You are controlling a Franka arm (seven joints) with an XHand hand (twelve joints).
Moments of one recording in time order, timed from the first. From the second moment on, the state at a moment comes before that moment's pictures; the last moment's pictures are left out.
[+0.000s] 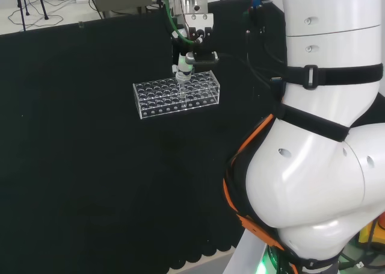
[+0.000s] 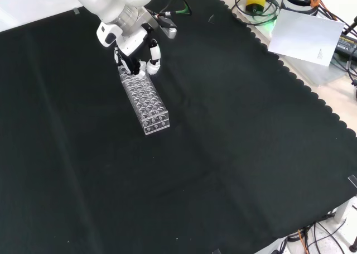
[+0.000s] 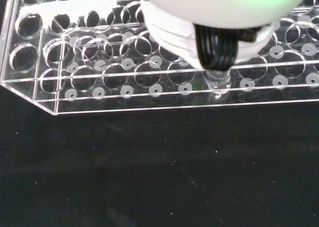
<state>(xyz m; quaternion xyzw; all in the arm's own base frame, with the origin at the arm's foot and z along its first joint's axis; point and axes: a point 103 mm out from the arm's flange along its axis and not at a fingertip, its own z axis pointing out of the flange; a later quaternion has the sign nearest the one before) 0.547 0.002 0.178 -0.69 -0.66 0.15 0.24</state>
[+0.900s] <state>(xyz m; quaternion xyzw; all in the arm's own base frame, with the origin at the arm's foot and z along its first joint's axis) 0.548 -0.005 0.200 -0.67 -0.67 0.12 0.31</state>
